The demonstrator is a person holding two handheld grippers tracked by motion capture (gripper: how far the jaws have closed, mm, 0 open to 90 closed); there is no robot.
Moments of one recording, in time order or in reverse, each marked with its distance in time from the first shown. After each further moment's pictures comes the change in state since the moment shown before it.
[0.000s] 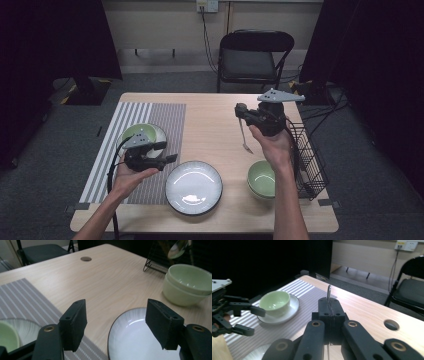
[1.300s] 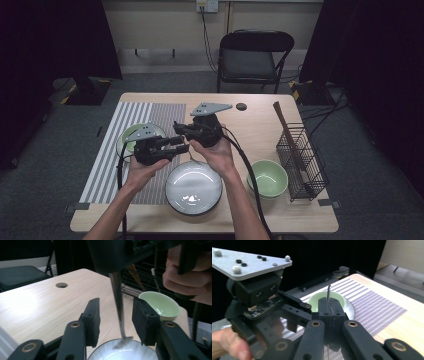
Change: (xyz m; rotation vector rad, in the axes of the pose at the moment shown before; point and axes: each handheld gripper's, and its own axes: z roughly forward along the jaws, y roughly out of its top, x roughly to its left) left arm -0.011 0.021 0.012 -0.140 -0.146 -0.016; right arm 0.097 -0.009 0.101 0.049 0.300 -0.053
